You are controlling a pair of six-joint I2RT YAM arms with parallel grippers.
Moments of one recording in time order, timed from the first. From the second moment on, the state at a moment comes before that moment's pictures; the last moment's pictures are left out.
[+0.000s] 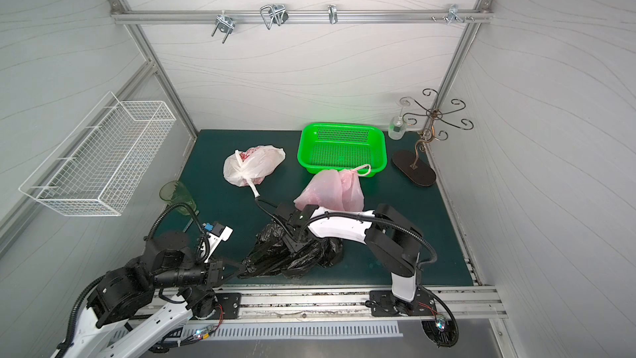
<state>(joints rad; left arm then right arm) -0.68 0.32 0.76 -1.14 0.51 -0.62 1.16 1.82 1.22 -0.71 0.12 0.39</state>
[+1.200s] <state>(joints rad) -0.68 0.41 0.78 -1.14 0.38 -0.62 1.01 1.22 1.01 -0.83 -0.08 0.33</state>
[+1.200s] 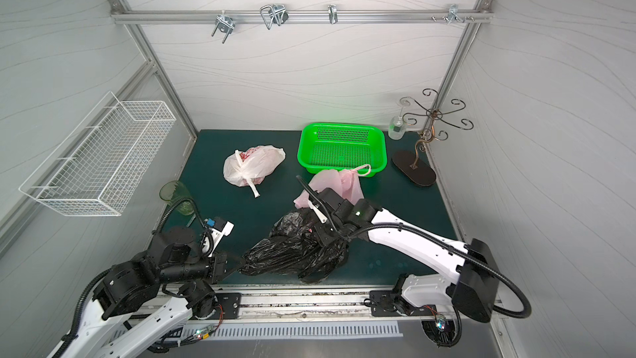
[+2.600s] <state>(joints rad) -0.78 1.03 0.81 -0.35 0.71 -0.78 1.16 0.98 1.00 -0.87 -0.13 0.29</state>
